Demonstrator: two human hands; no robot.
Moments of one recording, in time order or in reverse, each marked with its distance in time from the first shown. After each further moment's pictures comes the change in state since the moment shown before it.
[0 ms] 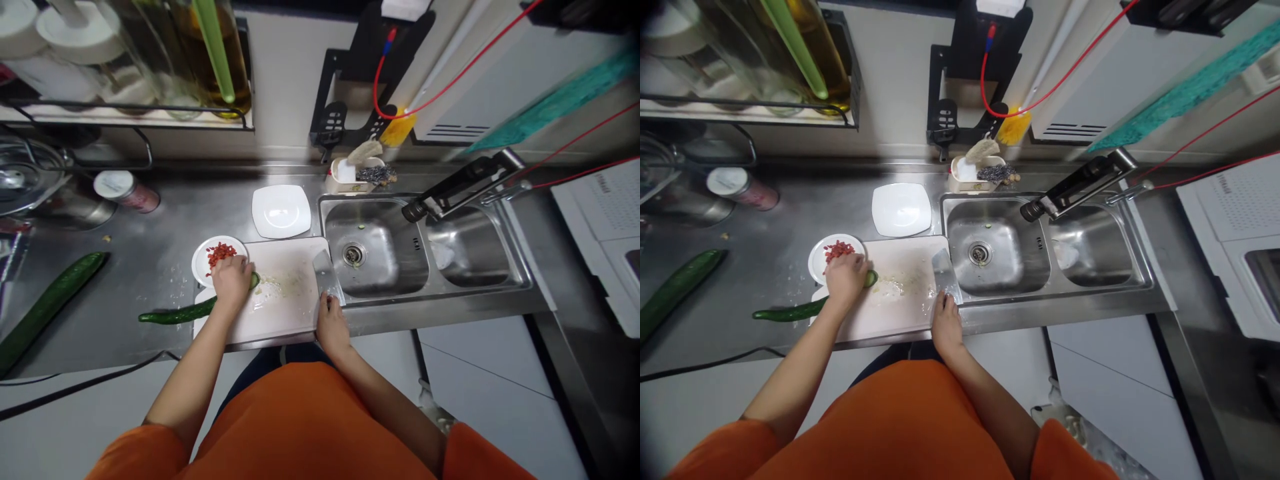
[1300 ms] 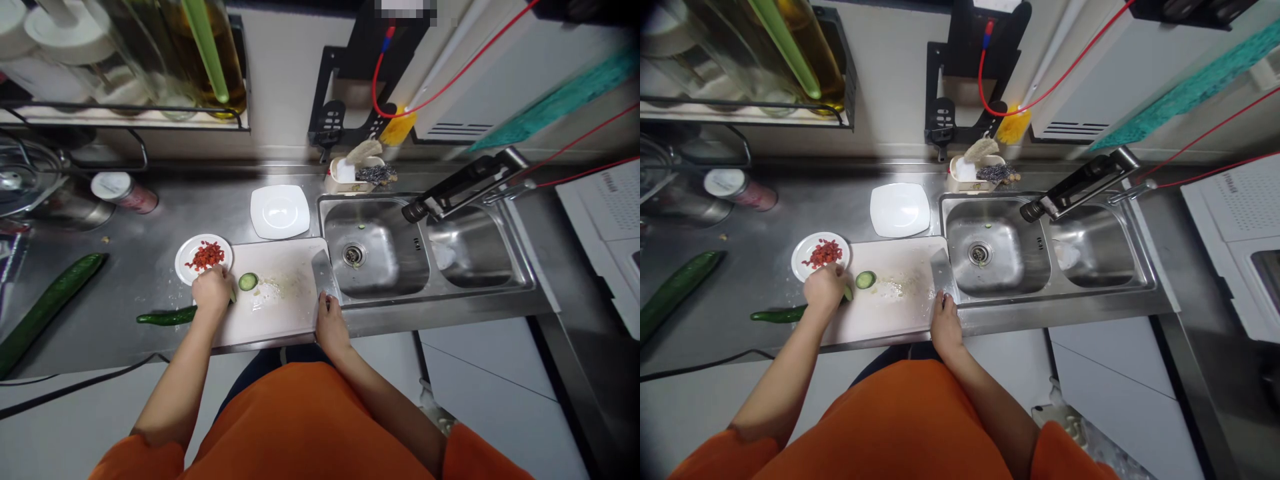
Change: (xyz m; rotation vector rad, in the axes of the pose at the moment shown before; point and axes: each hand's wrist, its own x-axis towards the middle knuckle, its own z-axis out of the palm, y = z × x) left_hand -0.002 -0.017 -0.031 0.210 -0.294 -0.320; right_hand 0.003 0.007 0.009 0.083 0.025 -0.014
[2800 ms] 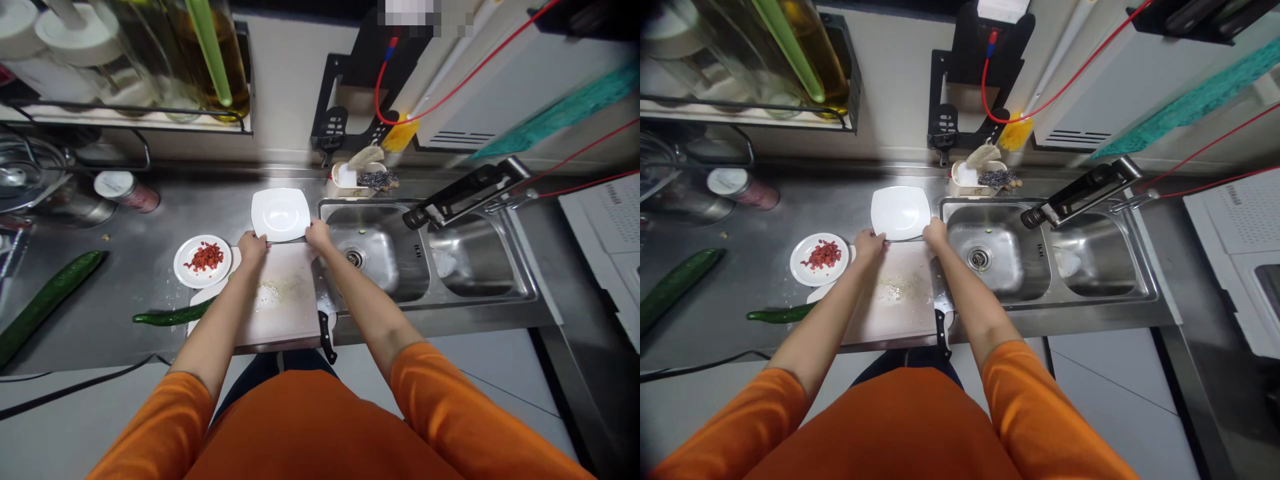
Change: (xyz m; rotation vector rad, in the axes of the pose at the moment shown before) left_hand 0.065 0.118 0.006 -0.725 -0.095 -0.061; right_hand 0.248 -0.028 -0.078 0.363 -0.028 0.097
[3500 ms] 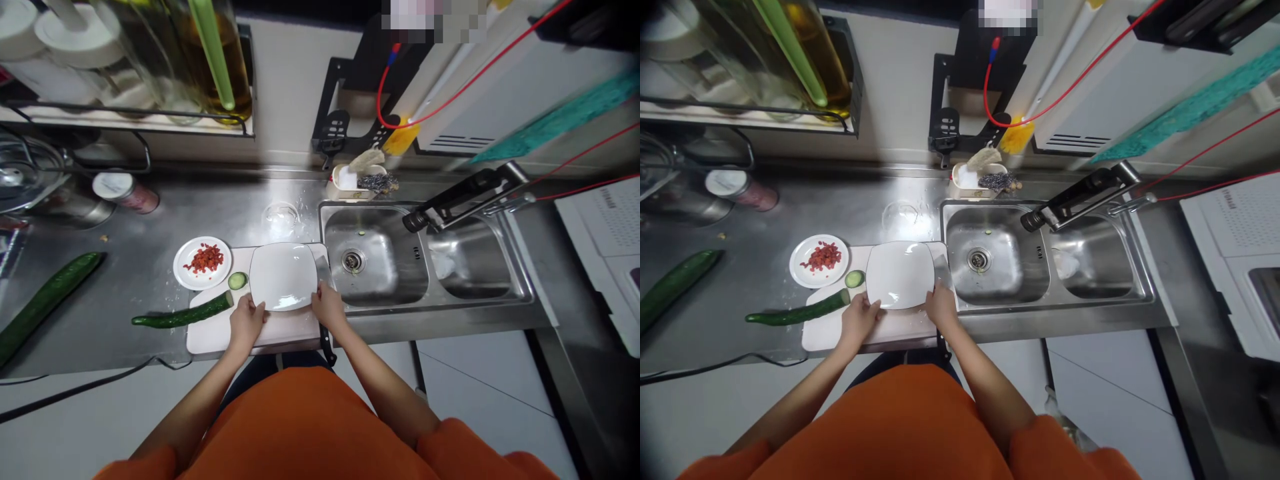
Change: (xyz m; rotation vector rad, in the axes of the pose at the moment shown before) left_hand -0.145 -0.095 -0.019 0.016 -0.099 0.031; right_hand -0.178 0.043 0.015 -0.034 -0.130 0.034
